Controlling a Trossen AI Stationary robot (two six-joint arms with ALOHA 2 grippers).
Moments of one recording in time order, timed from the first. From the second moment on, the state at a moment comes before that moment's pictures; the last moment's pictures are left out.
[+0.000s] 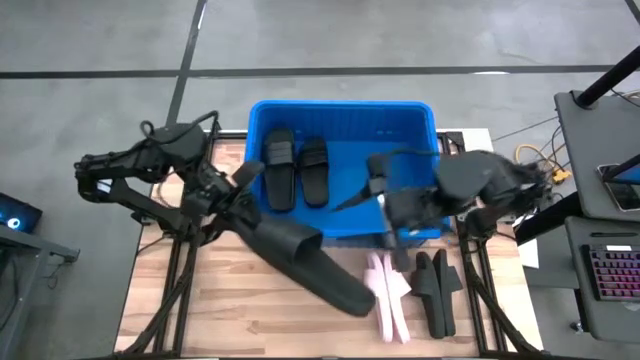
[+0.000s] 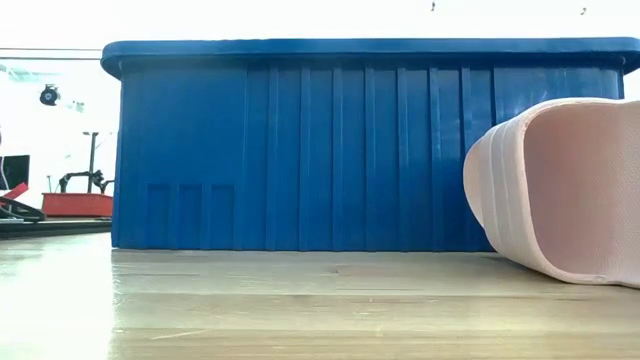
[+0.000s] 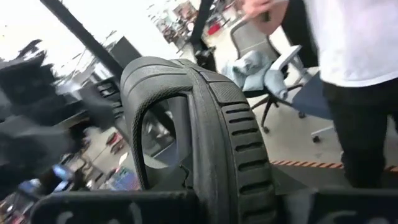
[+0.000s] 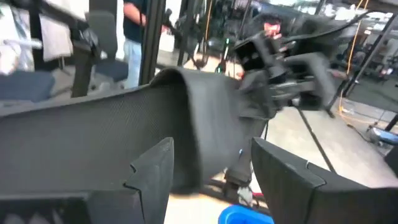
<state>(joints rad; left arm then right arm) -0.12 1.23 1.68 -0.52 0.63 0.72 0.38 1.72 2.35 -0.76 0.16 -0.21</state>
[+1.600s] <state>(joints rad) -0.08 1.31 1.62 -0.21 0.41 0.29 0.35 1.72 2.35 -0.94 0.27 -0.27</state>
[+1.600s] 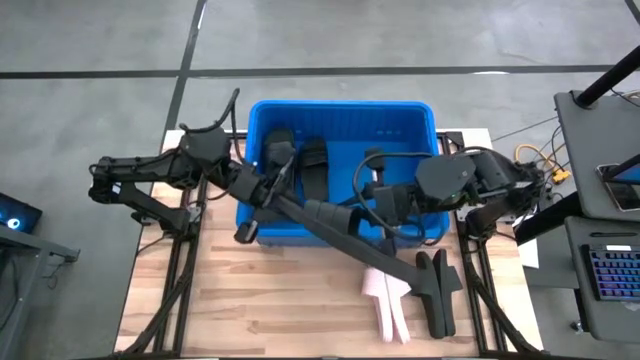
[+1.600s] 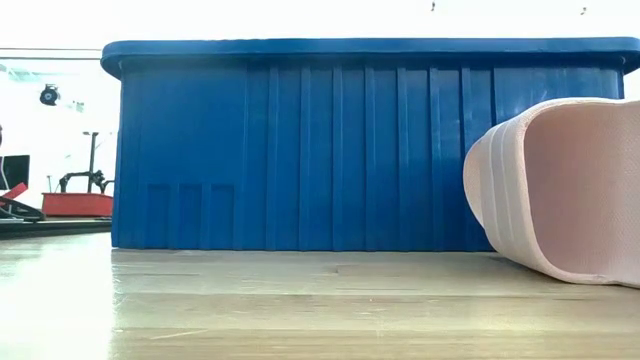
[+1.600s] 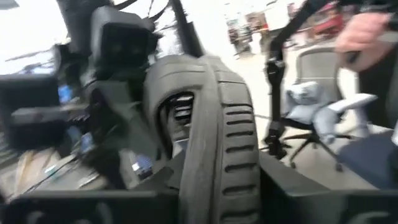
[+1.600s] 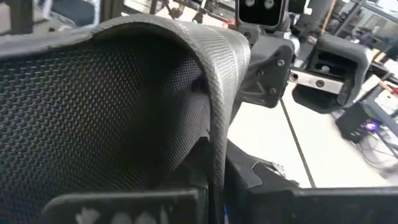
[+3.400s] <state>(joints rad) -0.07 1.03 1.61 -0.49 -0.48 -0.06 -0.21 2.15 2.05 -0.98 0.75 -0.14</state>
